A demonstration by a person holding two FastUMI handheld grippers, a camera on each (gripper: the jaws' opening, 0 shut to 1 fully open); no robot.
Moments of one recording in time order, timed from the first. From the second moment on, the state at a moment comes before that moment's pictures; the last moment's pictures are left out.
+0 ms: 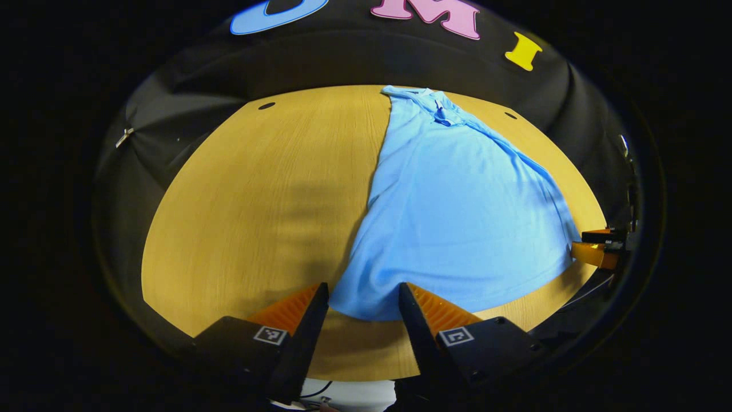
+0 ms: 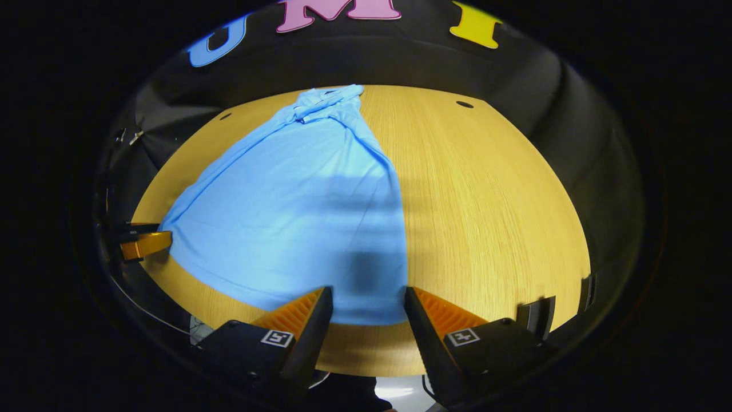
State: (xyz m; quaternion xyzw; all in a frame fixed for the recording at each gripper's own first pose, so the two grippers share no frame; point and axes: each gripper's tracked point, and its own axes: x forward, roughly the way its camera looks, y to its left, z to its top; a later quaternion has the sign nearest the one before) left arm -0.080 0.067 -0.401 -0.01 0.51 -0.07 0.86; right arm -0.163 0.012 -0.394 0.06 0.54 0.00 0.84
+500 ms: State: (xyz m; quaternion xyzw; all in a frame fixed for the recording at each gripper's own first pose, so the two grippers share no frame) left arm -0.074 0.049 -0.397 -0.05 0.51 -0.08 0.86; right arm -0.148 0.023 -0.394 0.09 0.53 0.03 0.84
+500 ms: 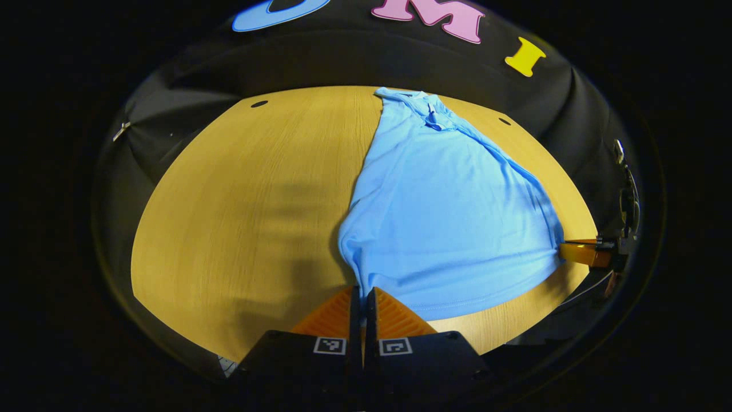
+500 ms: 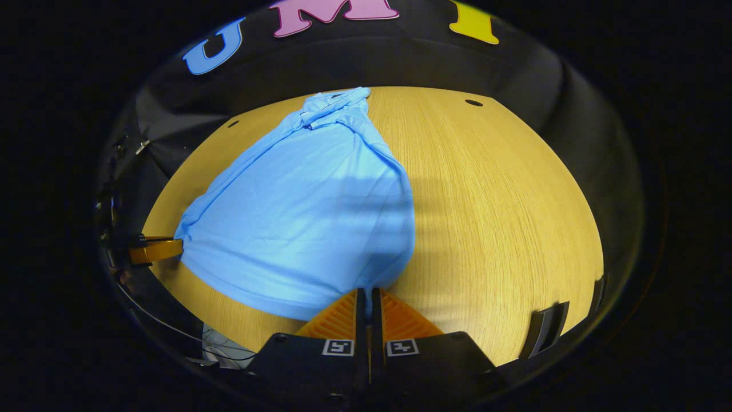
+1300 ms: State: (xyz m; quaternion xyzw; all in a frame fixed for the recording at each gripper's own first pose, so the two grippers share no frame) left arm 0.101 0.039 -0.279 -0.10 0.36 -0.07 0.92; right arm 0.027 -0.019 -0.299 0.15 0.38 -0.01 0.91
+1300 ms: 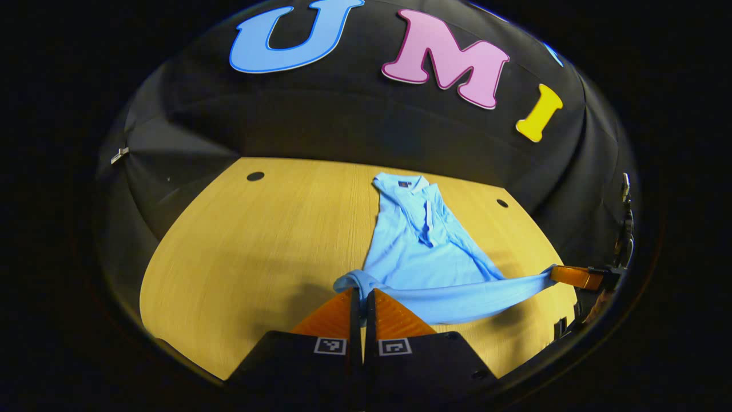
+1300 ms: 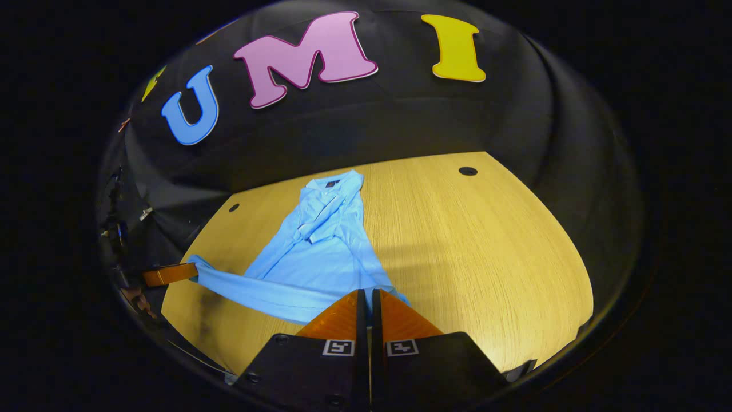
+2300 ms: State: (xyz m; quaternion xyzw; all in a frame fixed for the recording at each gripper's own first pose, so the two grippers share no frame) left arm 0.420 0.029 -0.294 -0.07 0.20 -0.01 0.98; right arm 0.363 -0.066 -0.343 0.12 0.24 -0.02 0.96
